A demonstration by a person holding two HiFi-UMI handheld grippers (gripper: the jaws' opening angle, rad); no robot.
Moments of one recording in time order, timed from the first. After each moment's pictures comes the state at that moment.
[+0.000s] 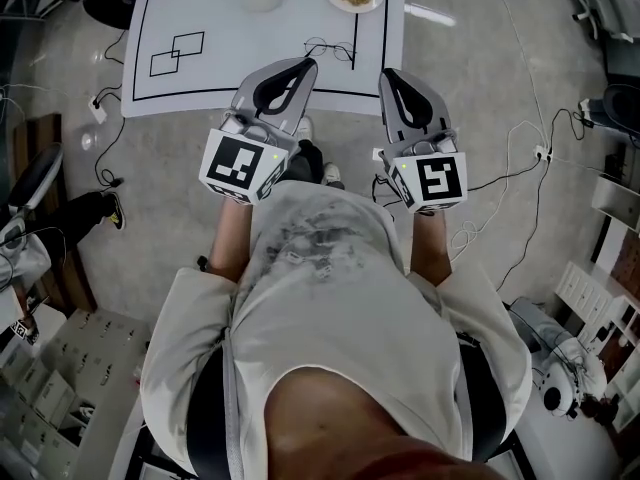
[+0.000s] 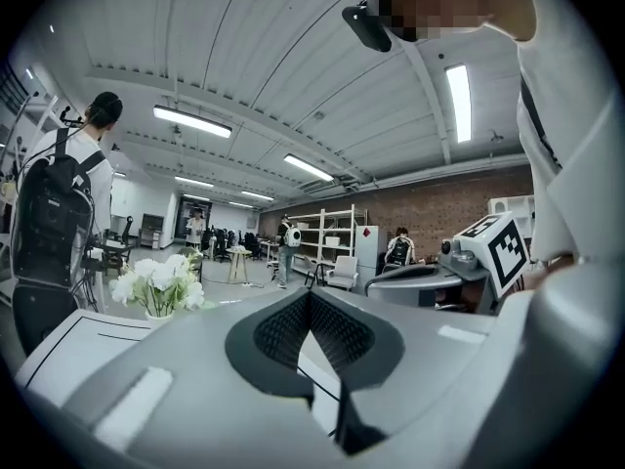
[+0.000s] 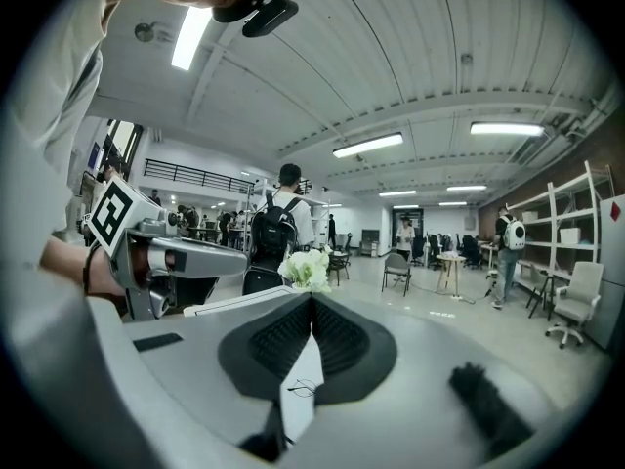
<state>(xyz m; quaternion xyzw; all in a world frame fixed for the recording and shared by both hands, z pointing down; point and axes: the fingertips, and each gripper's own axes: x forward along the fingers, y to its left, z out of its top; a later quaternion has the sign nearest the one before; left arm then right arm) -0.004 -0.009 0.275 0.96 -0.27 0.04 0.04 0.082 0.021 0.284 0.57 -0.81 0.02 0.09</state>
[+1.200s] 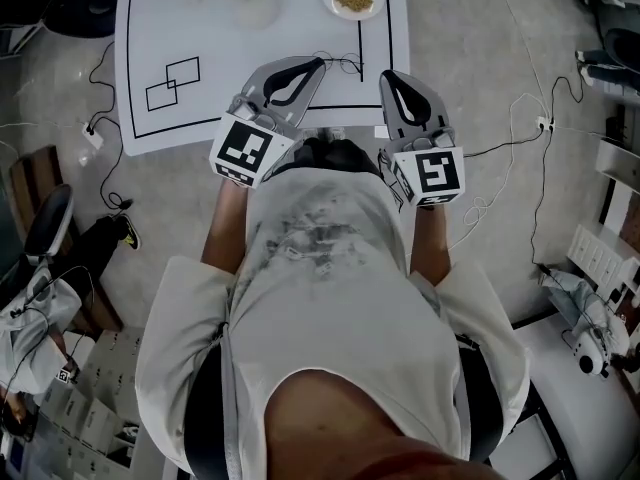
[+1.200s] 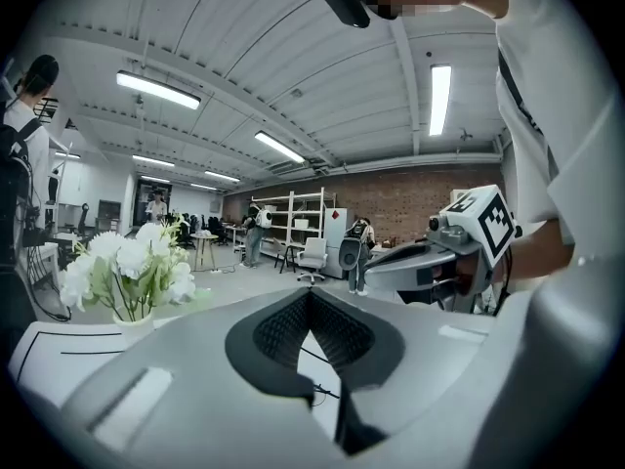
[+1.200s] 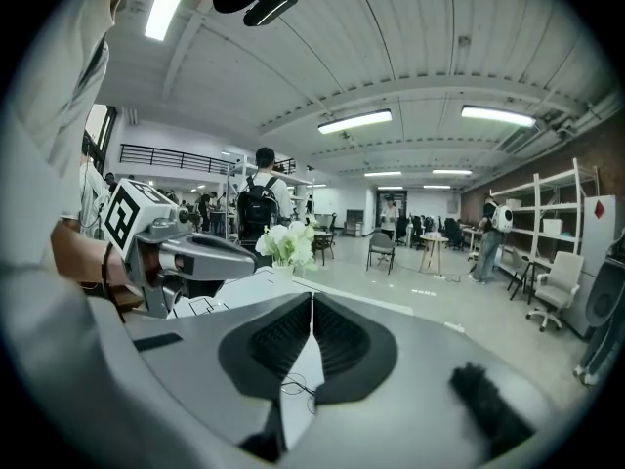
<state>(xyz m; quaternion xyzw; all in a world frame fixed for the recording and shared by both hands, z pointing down) 0.006 -0.085 0.332 0.99 -0.14 0.09 0.03 0.078 -0.044 0.331 0.61 -0.77 0.08 0.14</state>
